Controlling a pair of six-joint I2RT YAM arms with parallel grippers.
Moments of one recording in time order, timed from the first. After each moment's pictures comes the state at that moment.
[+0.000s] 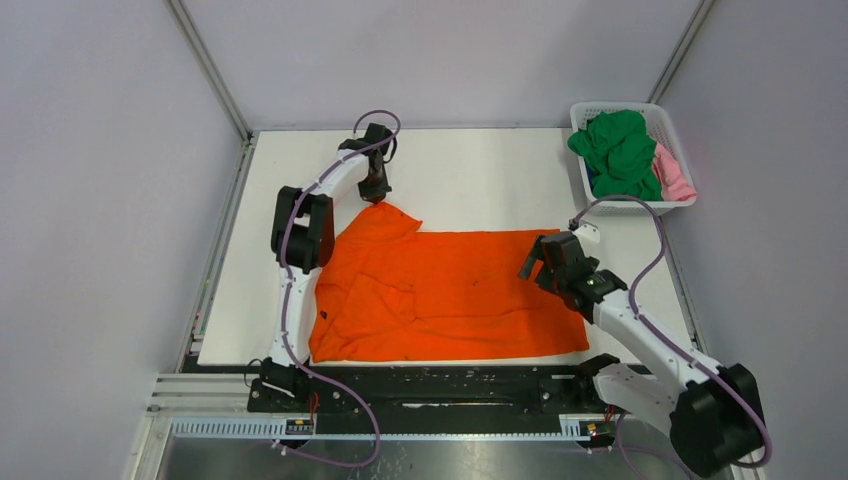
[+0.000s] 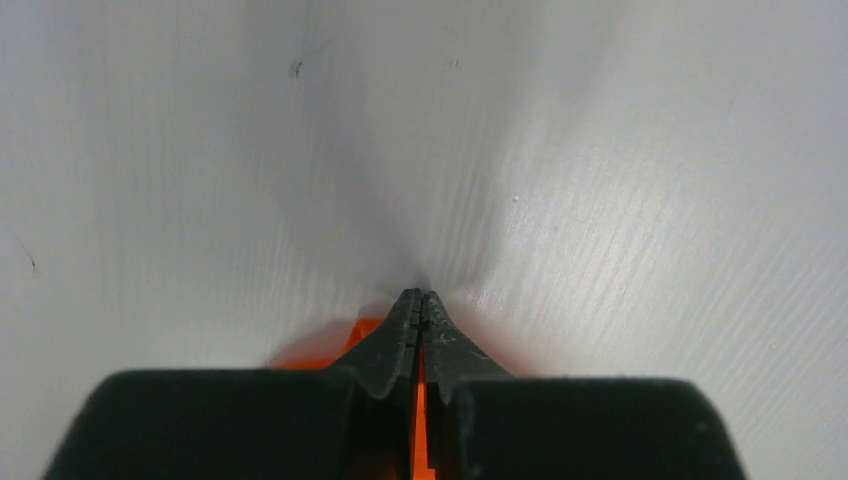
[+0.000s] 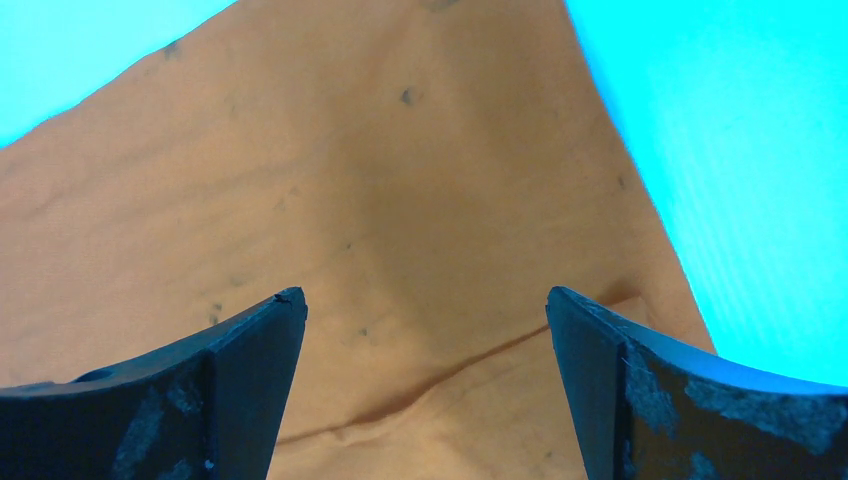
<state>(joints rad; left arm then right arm) -0.30 2.38 2.01 -0.81 -0.20 -0.52 0.45 0.95 0.54 -0.46 0.35 0.75</state>
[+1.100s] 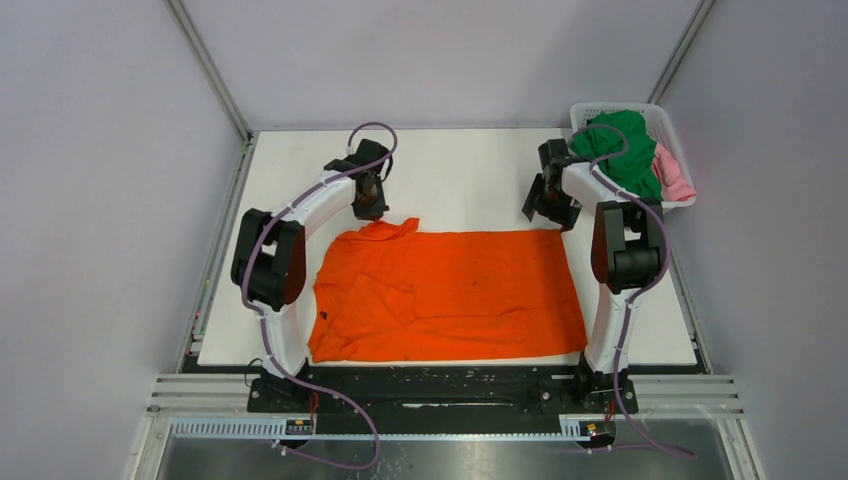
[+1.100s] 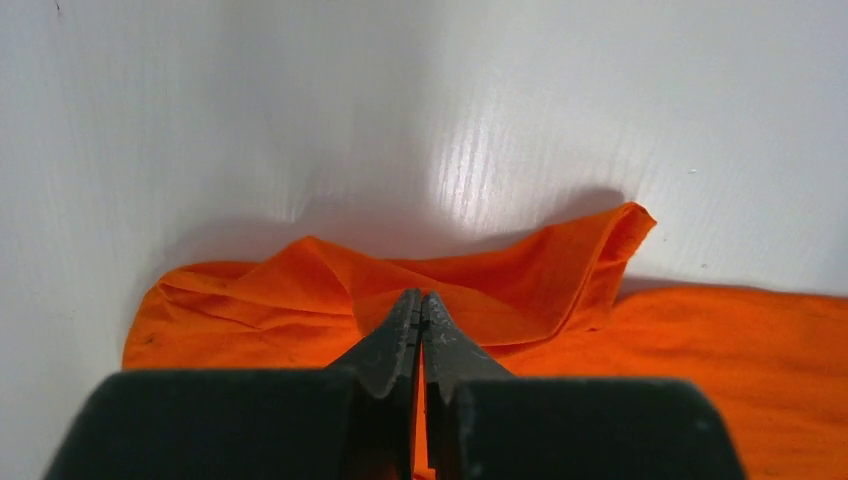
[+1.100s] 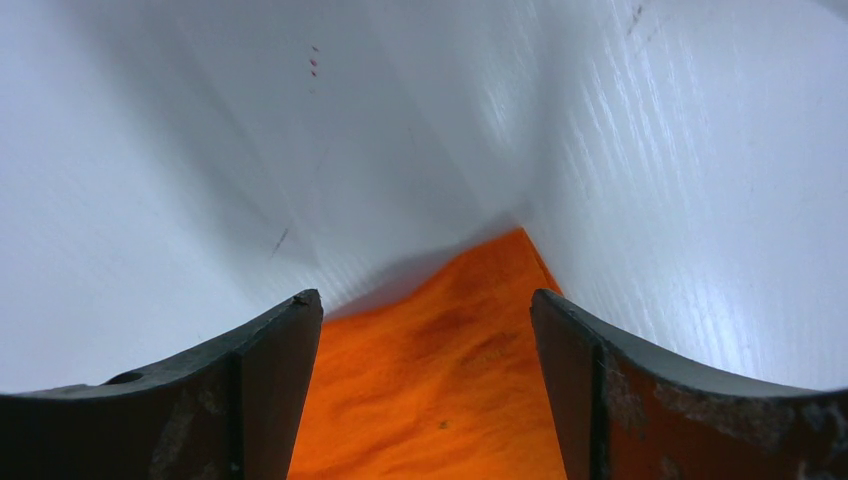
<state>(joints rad) -0.37 1.95 1.53 -0.70 -0.16 -0.53 0.13 2.04 1.52 -0.76 0.22 0.55</state>
